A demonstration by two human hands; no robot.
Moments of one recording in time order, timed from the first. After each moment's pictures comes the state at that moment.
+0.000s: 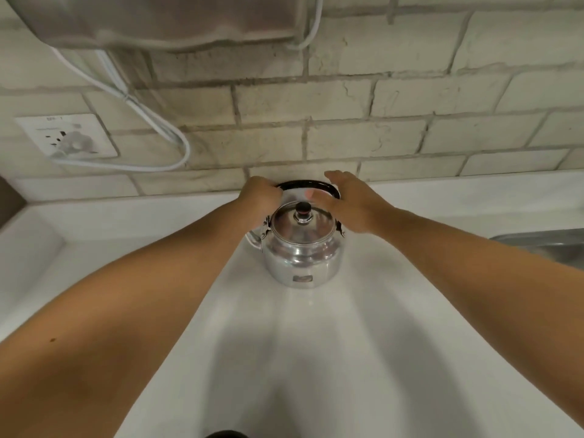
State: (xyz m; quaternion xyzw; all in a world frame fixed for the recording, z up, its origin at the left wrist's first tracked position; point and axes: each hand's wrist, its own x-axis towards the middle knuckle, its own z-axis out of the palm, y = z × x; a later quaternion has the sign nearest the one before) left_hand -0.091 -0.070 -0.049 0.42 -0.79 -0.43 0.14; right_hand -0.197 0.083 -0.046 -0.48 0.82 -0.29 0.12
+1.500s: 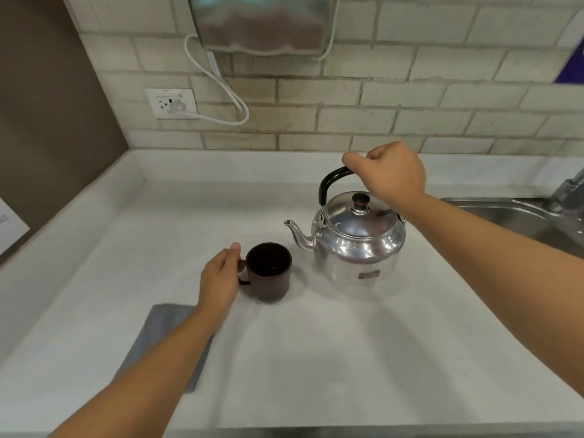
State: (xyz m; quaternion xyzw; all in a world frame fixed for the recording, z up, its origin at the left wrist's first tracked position) left_hand 0.219 0.130 -0.136 0.45 -0.62 -0.53 0.36; right_hand -0.012 0.256 0.044 -0.32 0.85 -0.40 -0.07
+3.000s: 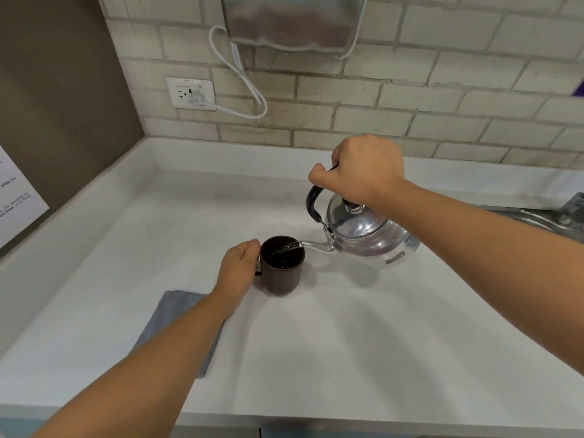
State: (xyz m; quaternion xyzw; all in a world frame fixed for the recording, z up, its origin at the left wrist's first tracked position) left_hand 0.211 0.117 -0.151 0.37 -0.64 -0.59 0.33; right_hand 0.038 0.224 0.058 -0.53 0.81 -0.12 -0.22
